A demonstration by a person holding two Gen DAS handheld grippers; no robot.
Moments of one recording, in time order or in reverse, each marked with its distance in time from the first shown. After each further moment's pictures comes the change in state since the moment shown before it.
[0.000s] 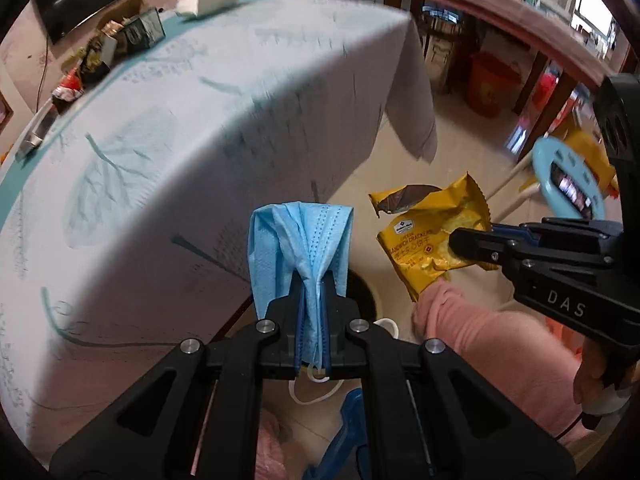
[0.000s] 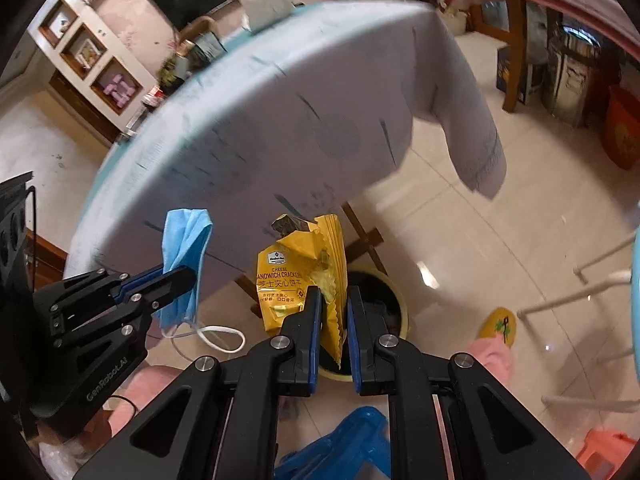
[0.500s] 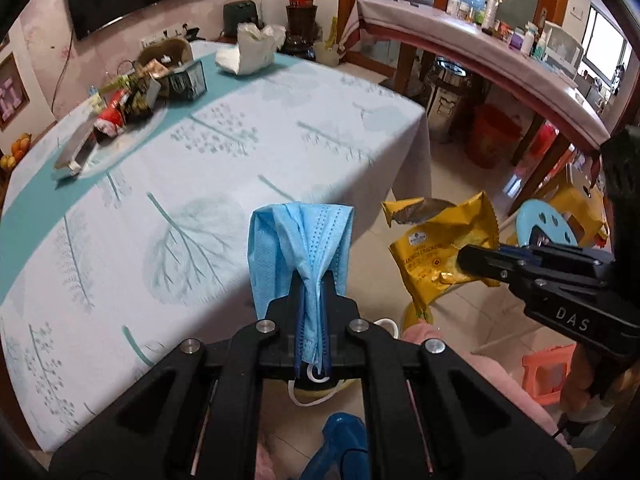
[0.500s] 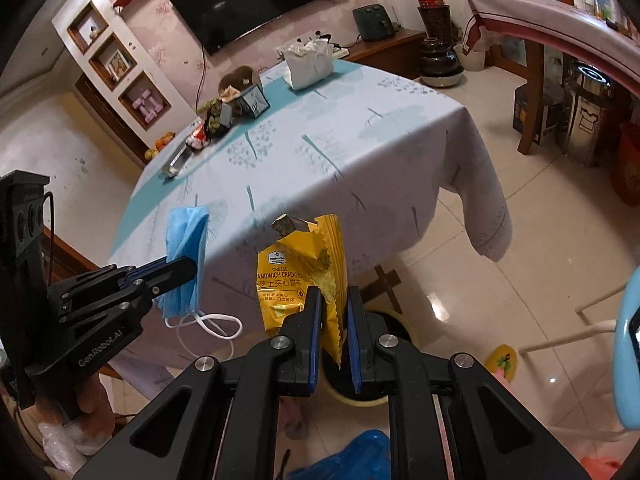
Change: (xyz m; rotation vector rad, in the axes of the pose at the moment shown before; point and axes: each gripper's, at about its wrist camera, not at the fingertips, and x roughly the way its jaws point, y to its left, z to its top) left arm -0.081 0.031 0.041 -0.107 -0.113 -0.036; right arm -0.076 0.033 0.043 -0.073 -0.111 0.058
